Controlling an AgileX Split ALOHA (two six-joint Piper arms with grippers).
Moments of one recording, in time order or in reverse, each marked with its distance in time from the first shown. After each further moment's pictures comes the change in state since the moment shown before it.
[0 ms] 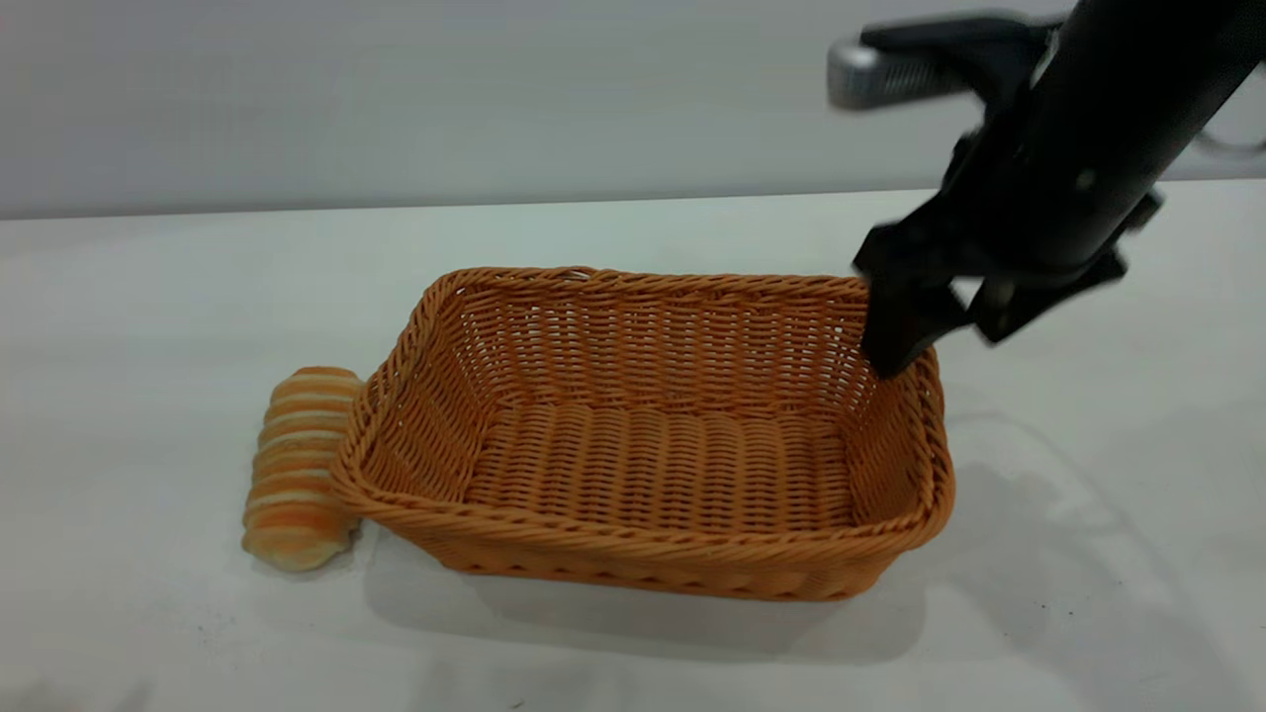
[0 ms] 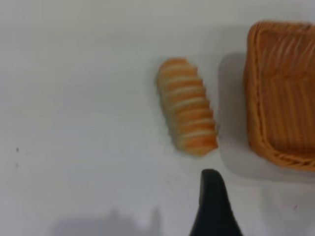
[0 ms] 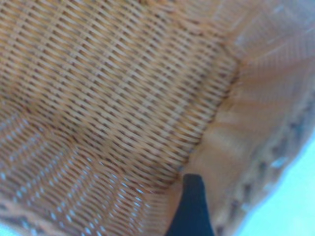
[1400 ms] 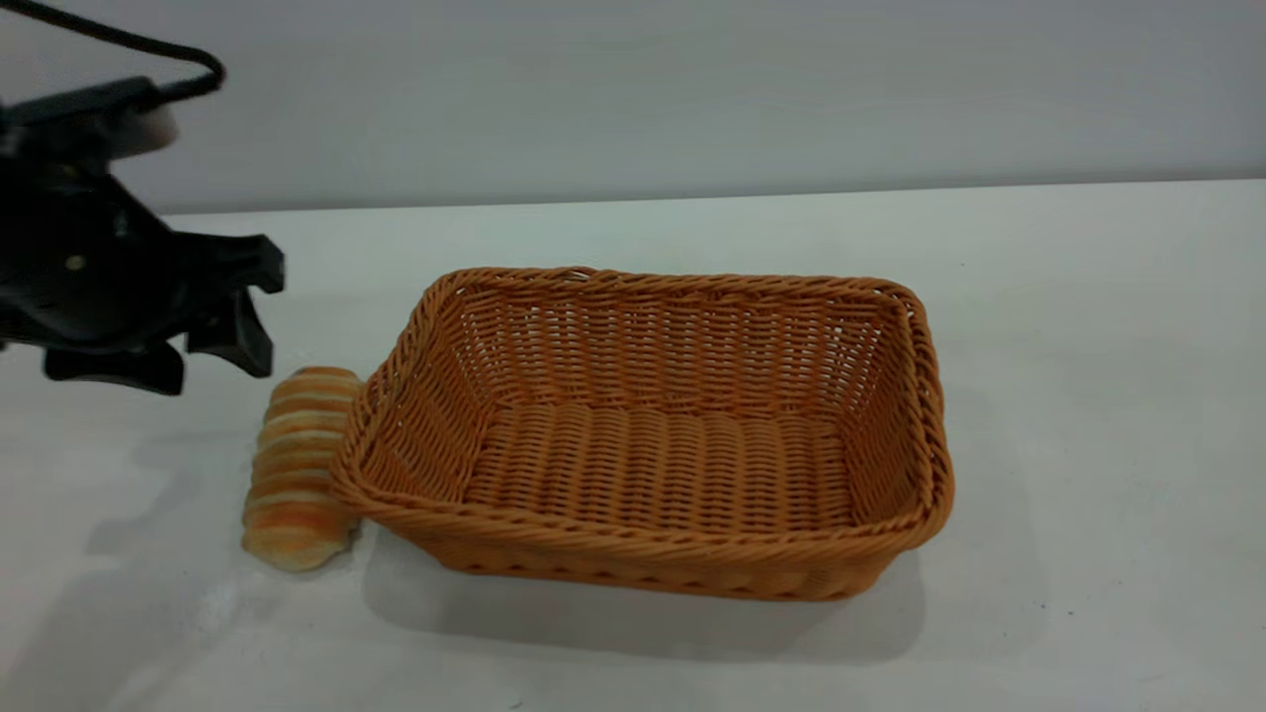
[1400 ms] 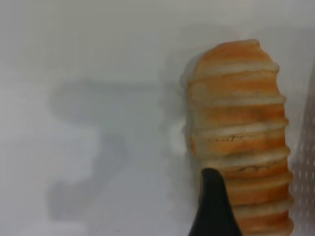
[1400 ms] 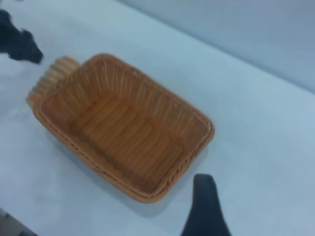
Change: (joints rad) left arm 0.000 1.025 -0.336 -0.104 -0.397 -0.007; right arm 0.000 -1.136 0.009 -0.080 0.534 -0.014
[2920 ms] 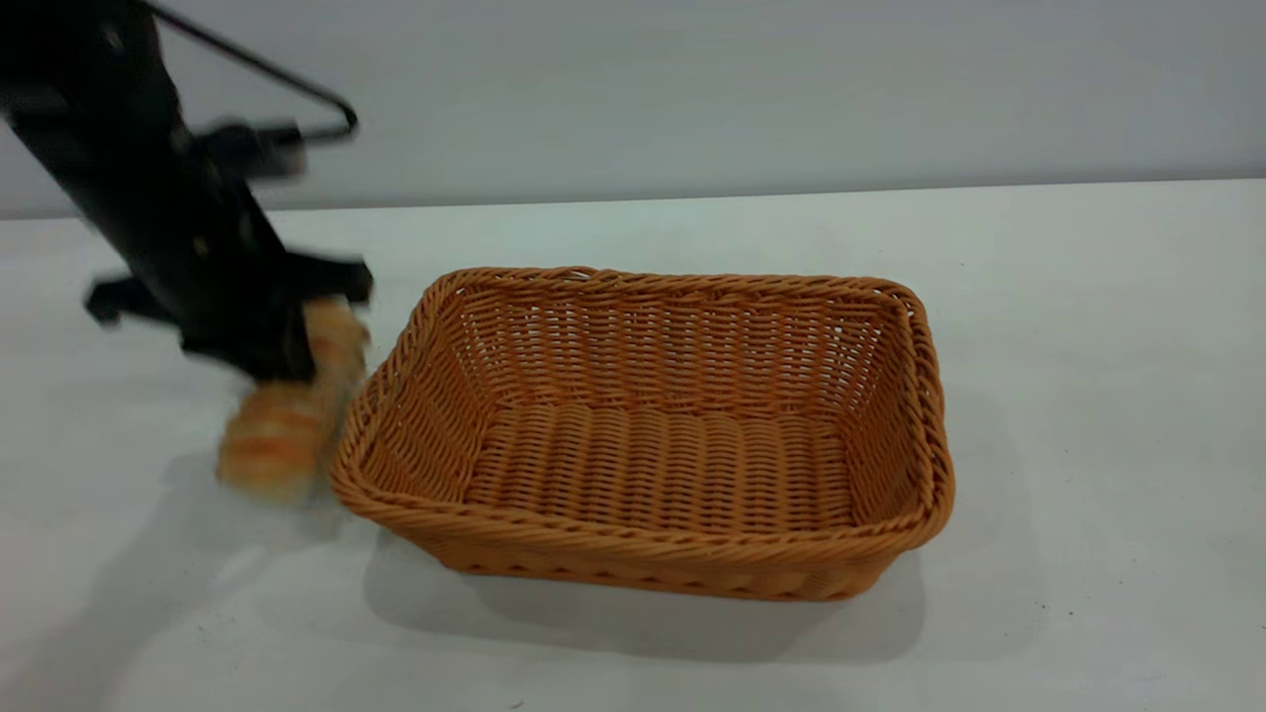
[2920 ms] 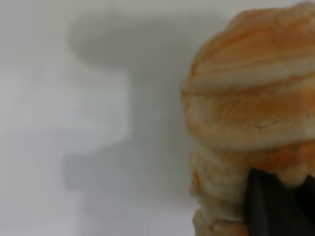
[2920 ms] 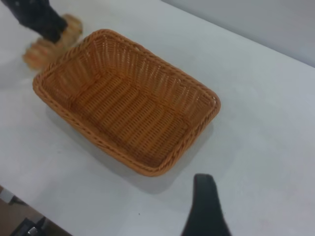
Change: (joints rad) left arm -0.029 0.180 -0.323 0.122 0.278 -0.019; right arm 0.000 -0.087 0.141 0.000 -0.017 0.010
